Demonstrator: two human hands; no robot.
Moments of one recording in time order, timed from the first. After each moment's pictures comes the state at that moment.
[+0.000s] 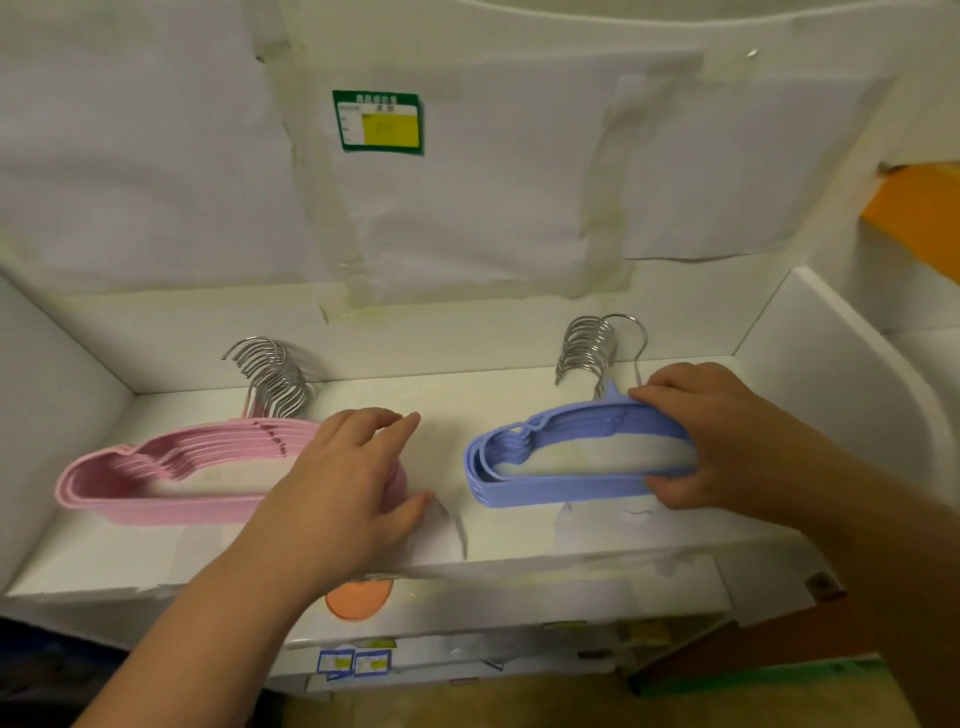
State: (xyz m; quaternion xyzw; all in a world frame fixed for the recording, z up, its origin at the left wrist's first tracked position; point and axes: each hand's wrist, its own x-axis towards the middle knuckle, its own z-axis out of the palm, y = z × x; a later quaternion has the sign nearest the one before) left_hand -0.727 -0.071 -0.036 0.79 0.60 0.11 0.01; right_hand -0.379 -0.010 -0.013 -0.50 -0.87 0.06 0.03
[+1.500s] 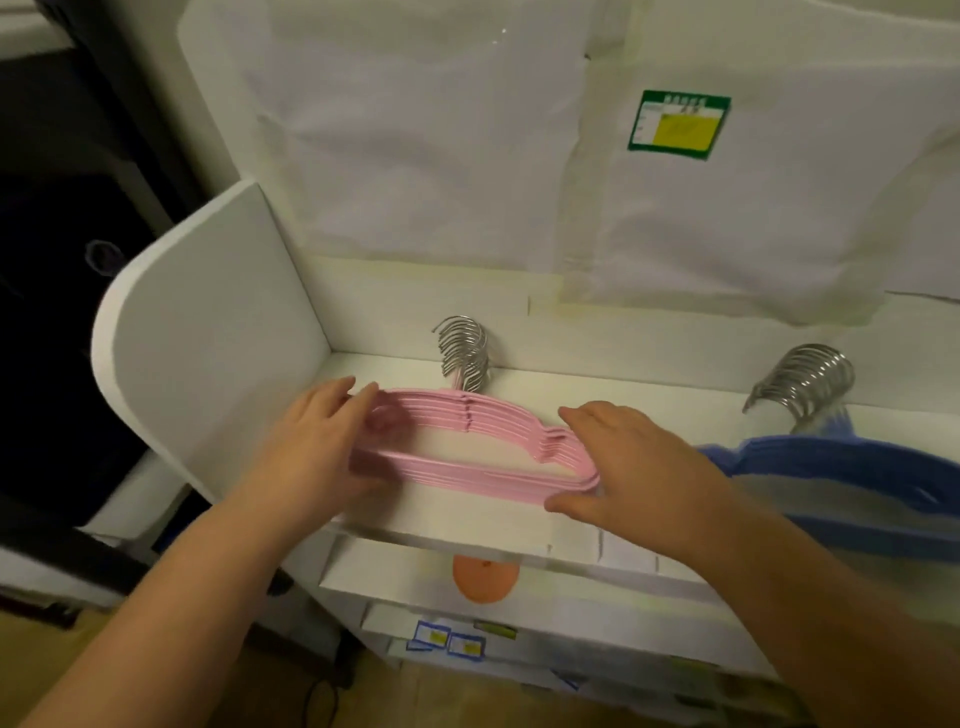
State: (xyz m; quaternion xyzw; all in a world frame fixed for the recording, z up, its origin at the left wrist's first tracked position) left_hand -0.918 -0.113 -0.045 0.65 0.76 0.05 0.04; right_hand -0.617 -0.028 -0.029 -0.42 -0.90 0.12 0.01
